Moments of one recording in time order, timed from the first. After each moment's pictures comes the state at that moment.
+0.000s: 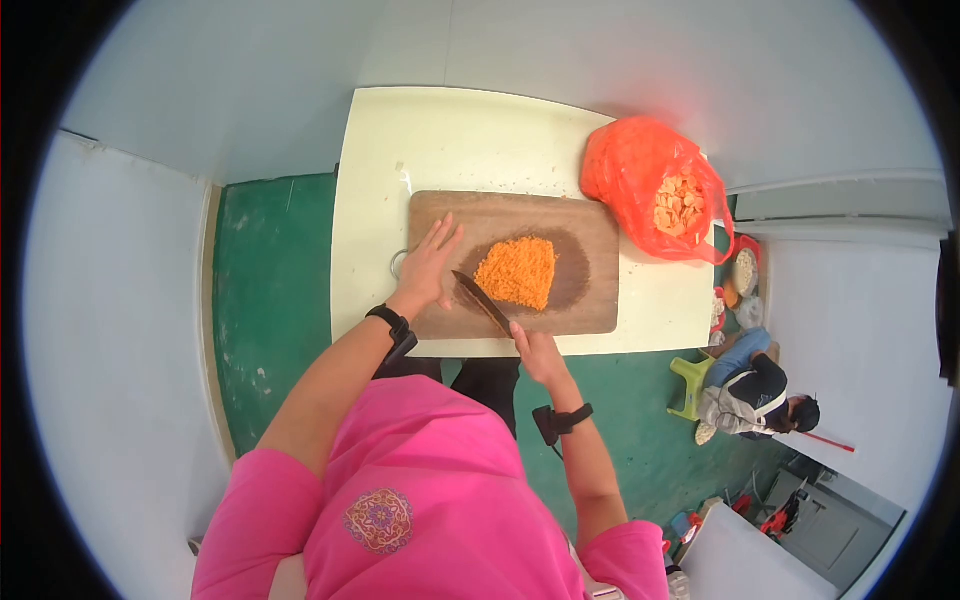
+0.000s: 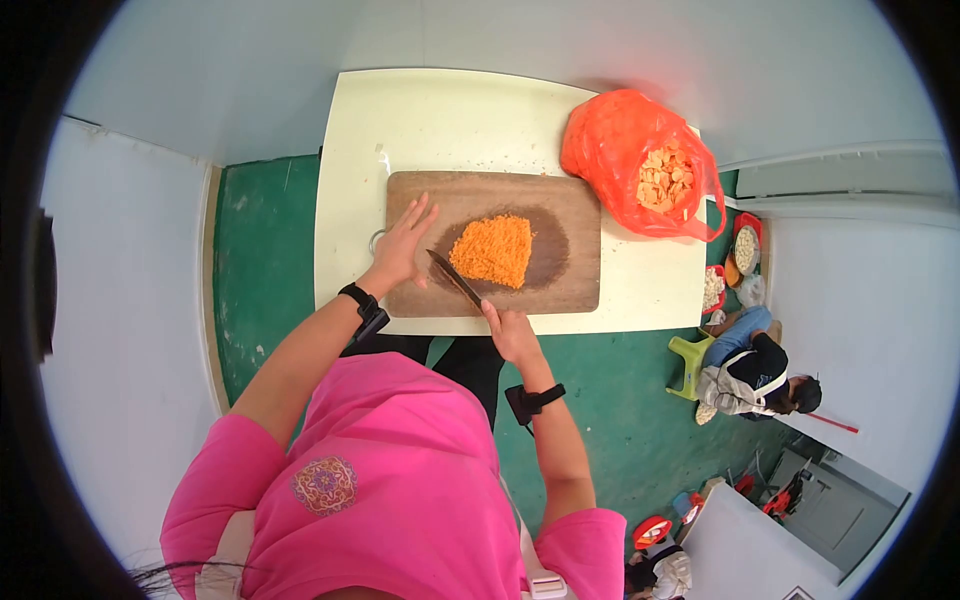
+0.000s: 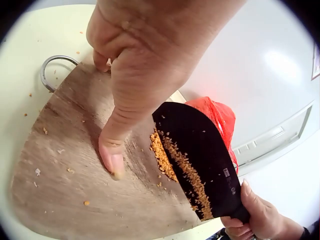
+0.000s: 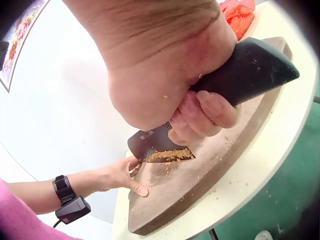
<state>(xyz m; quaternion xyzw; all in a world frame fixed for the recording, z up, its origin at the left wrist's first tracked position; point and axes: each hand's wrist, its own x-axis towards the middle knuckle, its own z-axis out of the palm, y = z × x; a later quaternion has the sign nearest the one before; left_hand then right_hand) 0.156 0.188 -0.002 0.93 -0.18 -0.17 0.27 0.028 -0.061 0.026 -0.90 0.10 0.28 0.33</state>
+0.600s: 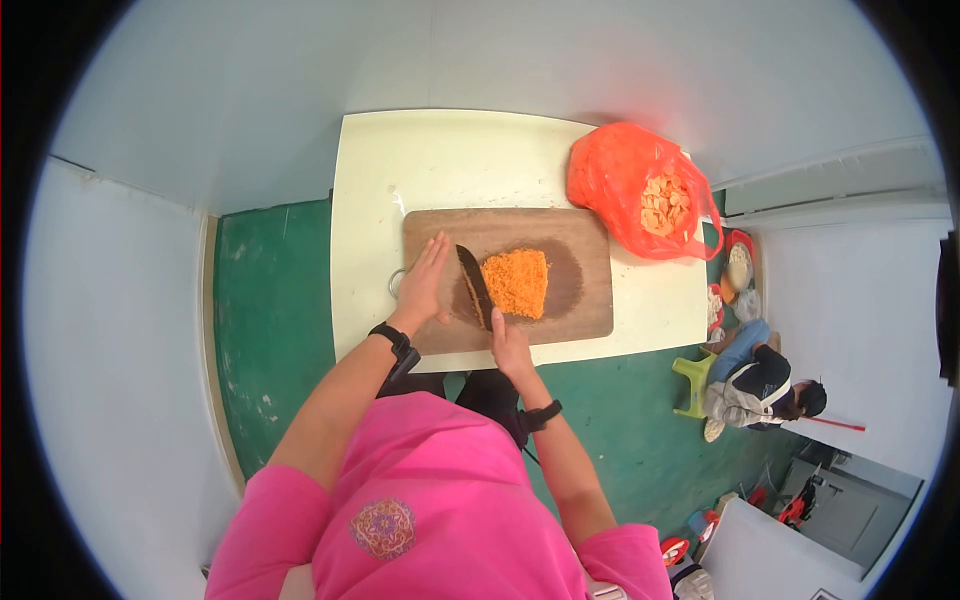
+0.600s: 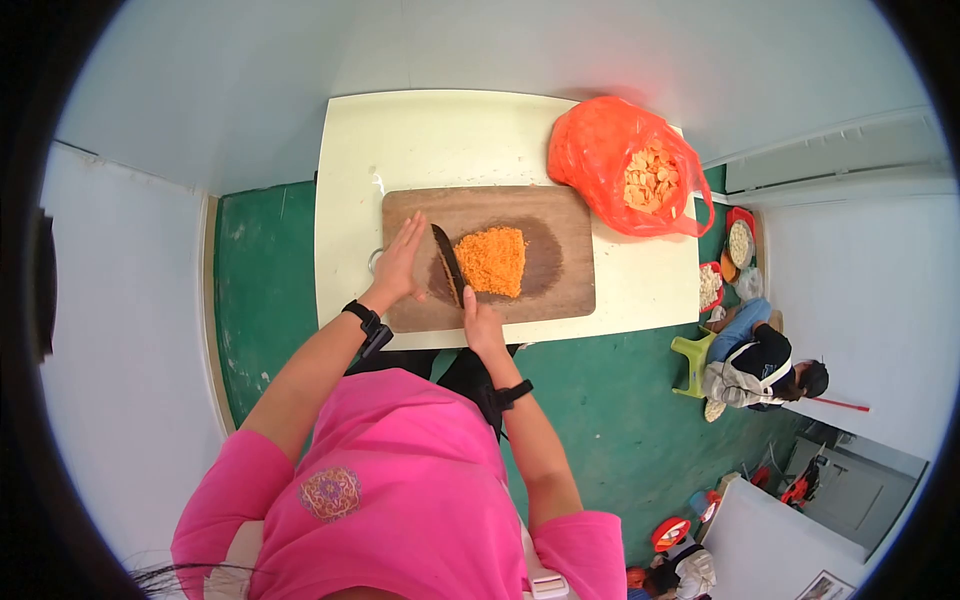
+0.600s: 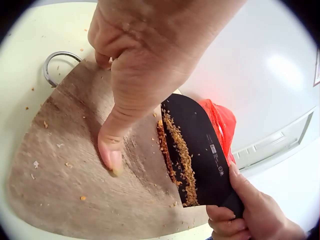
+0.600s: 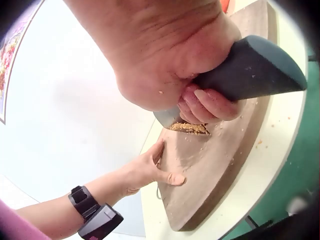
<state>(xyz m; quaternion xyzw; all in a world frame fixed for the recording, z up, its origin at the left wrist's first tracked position) 0.154 0.188 -0.003 0.93 -0.17 -0.16 0.30 0.045 -0.004 0.001 -0.87 0.21 0.19 0.40</state>
